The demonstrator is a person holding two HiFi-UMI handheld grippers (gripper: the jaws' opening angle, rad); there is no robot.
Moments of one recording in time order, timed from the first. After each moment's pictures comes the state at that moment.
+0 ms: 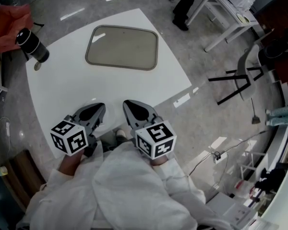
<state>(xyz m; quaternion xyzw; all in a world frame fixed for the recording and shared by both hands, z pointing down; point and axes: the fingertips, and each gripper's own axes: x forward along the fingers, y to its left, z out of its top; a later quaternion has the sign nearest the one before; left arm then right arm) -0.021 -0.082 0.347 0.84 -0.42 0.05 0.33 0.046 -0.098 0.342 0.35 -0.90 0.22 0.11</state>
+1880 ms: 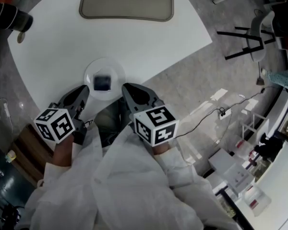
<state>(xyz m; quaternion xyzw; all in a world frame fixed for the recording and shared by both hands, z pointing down) -0.121 -0.053 0.457 0.75 -0.44 0.11 0.47 0.000 -0.057 0.447 0.38 -0.83 0.36 0.19</state>
